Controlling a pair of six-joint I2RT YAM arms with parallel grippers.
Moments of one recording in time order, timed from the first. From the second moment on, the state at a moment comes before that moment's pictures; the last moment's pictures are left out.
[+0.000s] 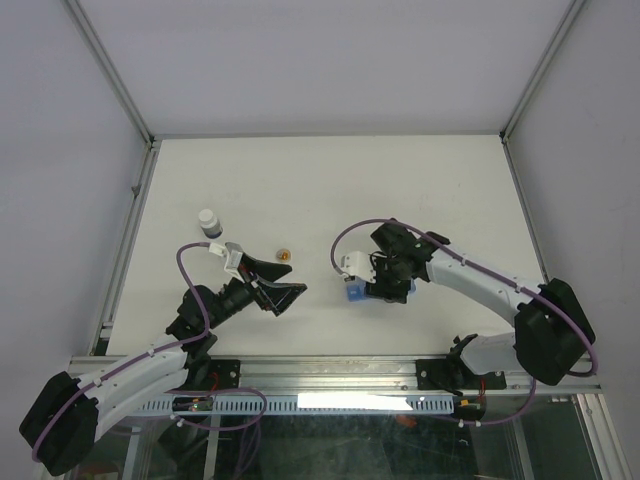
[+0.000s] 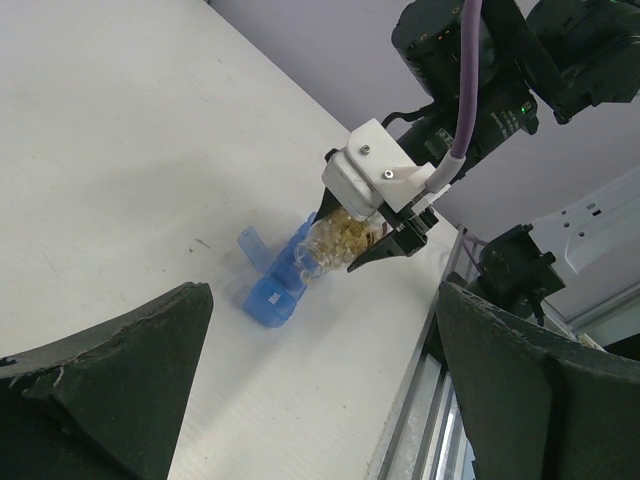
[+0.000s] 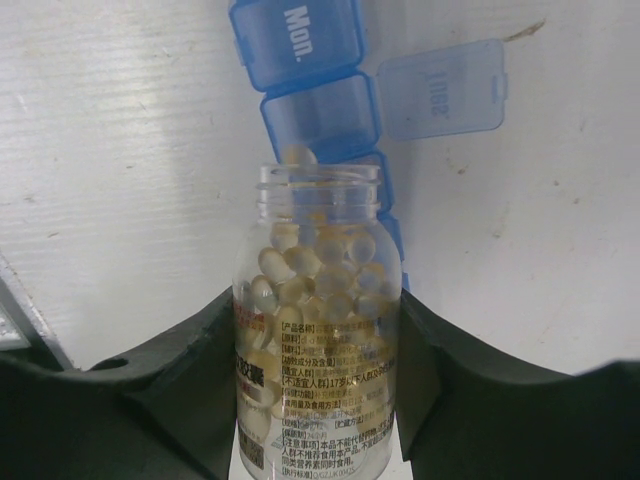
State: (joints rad) left arm -0.69 0.67 0.03 0.80 0.27 -0.62; right arm 0.71 1.33 0.85 -0.81 -0.17 -0.80
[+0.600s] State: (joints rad) left arm -0.69 0.67 0.03 0.80 0.26 -0.62; right arm 0.71 1.33 0.86 -0.80 -0.18 -0.80
